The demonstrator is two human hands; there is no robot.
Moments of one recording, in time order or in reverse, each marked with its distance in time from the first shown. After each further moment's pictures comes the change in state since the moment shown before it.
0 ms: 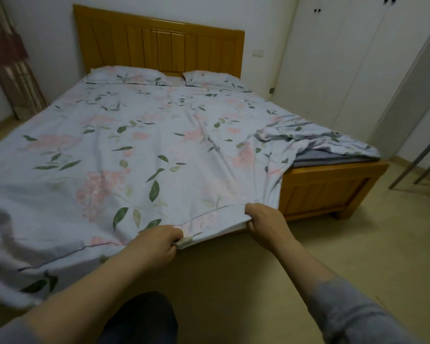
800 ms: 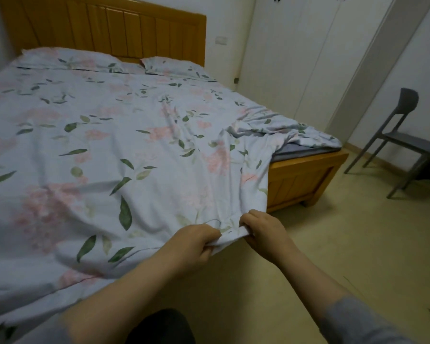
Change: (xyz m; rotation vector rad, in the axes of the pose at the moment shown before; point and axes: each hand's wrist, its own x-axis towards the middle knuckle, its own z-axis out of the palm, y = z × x) left_hand 0.087 0.045 0.019 -0.196 0.121 0.480; right_hand -0.002 0.038 0.013 -0.060 0.034 0.015
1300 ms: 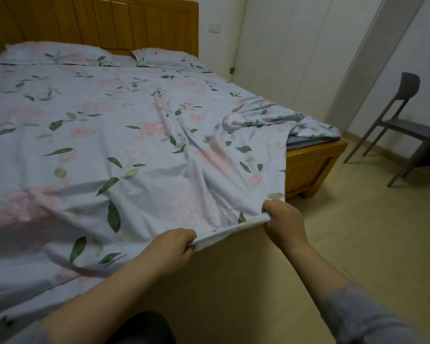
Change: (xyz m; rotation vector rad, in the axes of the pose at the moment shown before) left_hand 0.010 -0.025 0.019 0.076 -0.119 -0.235; right_hand 0.001 0.049 0.002 -0.041 0.185 0.311
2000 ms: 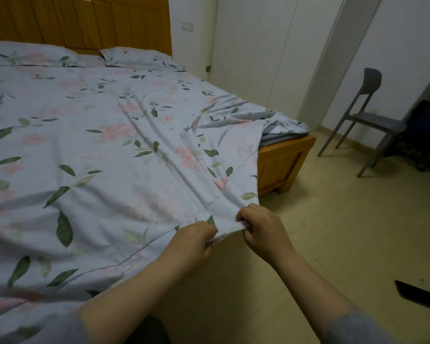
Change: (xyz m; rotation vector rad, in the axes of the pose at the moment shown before) left_hand 0.063 0.104 0.033 -0.108 0.141 0.202; right_hand -0.026 0.046 -0.034 0.185 -0.007 -0.165
